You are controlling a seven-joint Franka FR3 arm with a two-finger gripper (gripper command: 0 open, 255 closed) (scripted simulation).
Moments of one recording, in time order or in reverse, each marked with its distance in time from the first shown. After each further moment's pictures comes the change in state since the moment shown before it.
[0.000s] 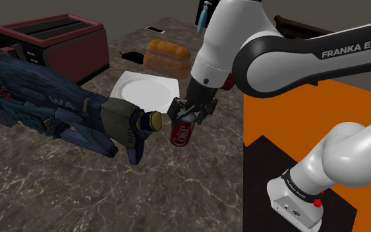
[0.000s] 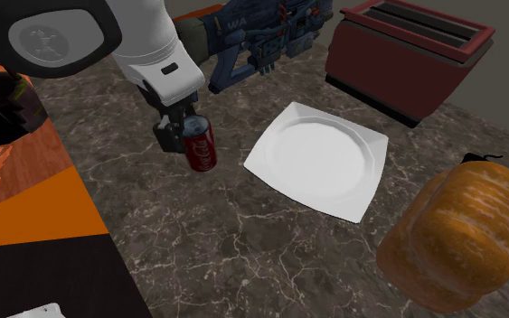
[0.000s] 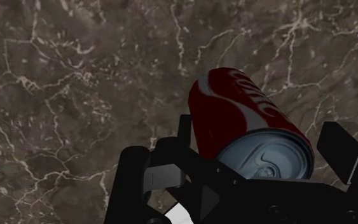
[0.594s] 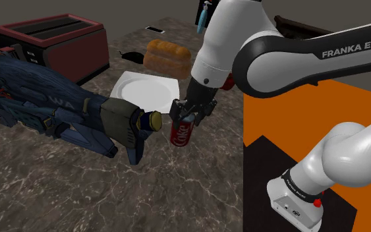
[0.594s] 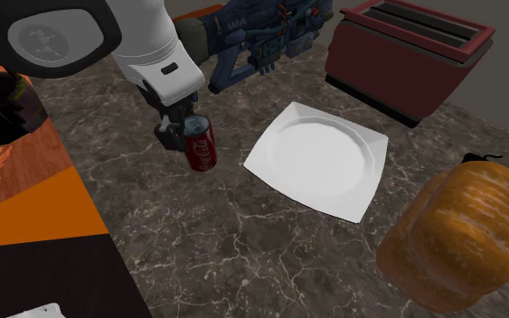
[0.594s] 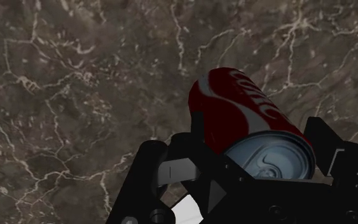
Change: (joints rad) arm 0.000 -0.001 0.000 -0.001 0.000 0.000 0.000
